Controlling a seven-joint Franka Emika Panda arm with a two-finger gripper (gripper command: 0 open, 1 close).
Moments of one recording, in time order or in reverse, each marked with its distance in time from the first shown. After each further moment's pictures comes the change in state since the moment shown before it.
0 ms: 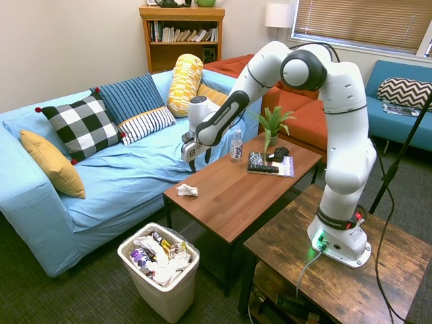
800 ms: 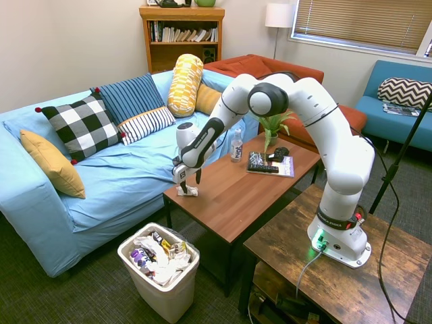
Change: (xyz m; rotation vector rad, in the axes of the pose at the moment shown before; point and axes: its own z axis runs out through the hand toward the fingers) arm 0.015 -0.034 0.114 -0.029 -0.087 -0.016
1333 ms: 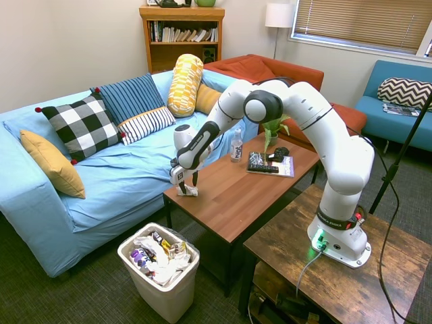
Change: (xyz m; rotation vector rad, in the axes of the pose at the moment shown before) arm 0.008 -0.012 0.013 0.000 -0.010 0.004
